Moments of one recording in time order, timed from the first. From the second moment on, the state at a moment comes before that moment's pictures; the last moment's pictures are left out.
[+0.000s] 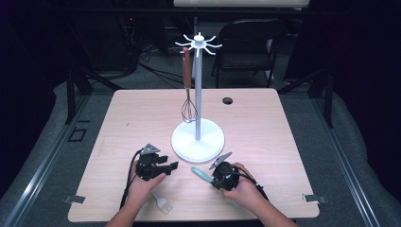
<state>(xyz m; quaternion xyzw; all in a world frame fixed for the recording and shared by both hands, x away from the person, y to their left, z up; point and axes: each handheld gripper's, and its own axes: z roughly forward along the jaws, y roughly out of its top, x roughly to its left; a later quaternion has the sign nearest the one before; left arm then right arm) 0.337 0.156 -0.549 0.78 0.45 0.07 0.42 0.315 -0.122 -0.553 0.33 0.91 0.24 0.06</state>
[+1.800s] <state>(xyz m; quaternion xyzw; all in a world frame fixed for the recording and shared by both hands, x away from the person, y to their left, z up) 0.329 0.121 -0.561 0.80 0.40 -0.03 0.44 0.313 -0.114 -0.544 0.31 0.90 0.31 0.07</state>
